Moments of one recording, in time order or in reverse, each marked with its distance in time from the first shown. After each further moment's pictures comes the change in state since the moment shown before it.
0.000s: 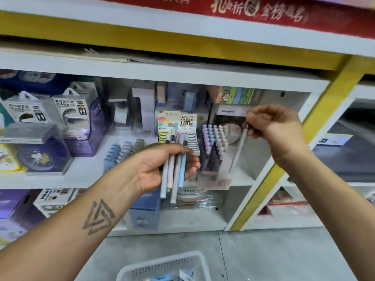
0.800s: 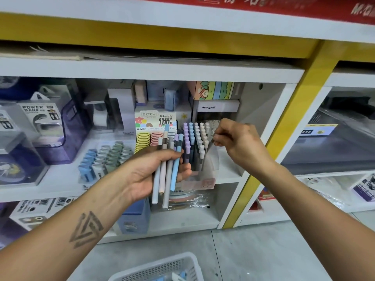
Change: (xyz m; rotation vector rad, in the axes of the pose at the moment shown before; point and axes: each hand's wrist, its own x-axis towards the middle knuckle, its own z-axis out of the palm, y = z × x) left_hand 0.023 -0.018 0.020 0.016 0.074 0.045; right_hand 0.000 0.058 -0.005 -0.573 -0.239 -0.369
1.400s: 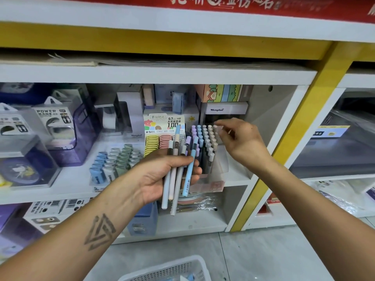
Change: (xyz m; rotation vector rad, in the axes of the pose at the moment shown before) left_hand 0.001 0.000 -0.005 0.089 -0.041 0.053; right_hand 0.018 -0.009 0.017 -0.085 0.001 0.128
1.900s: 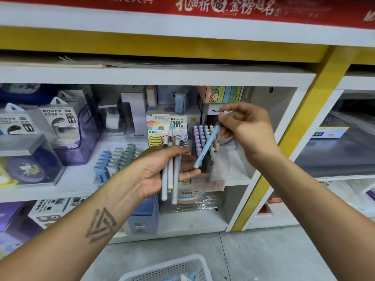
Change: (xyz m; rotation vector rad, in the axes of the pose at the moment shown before) left_hand -0.006 0.010 -0.001 -0.149 -0.002 -0.015; right_hand -0.002 -0.046 -0.023 0.802 0.130 0.254
